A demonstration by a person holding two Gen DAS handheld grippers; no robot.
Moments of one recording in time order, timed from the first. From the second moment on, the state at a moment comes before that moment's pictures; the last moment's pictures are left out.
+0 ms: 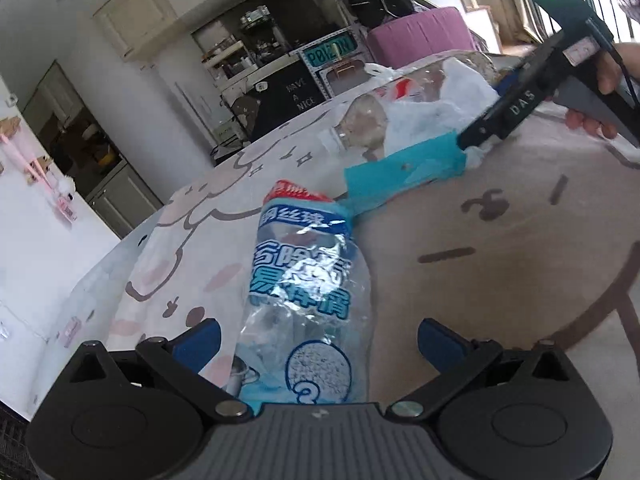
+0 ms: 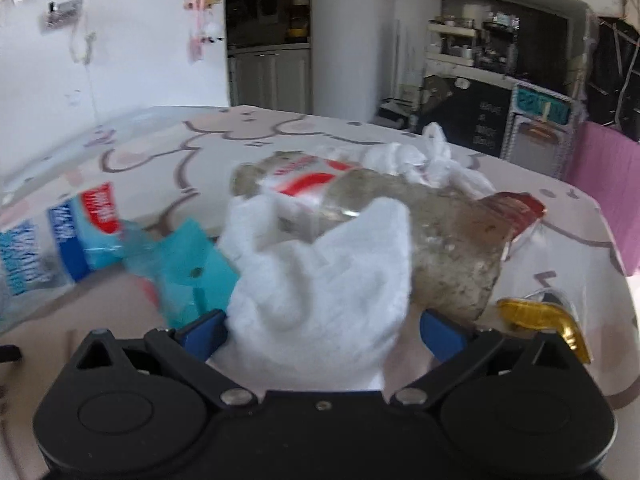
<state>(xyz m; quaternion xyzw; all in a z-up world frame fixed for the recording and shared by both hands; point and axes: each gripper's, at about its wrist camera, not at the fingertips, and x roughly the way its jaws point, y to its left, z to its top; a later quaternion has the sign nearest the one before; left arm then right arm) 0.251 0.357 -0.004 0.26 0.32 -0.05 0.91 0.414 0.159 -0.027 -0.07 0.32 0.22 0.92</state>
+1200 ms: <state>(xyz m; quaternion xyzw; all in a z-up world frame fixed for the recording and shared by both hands) 0.193 0.326 0.029 0.00 0.30 0.05 0.95 0.302 0.071 0.009 0.00 0.32 0.24 0.92</state>
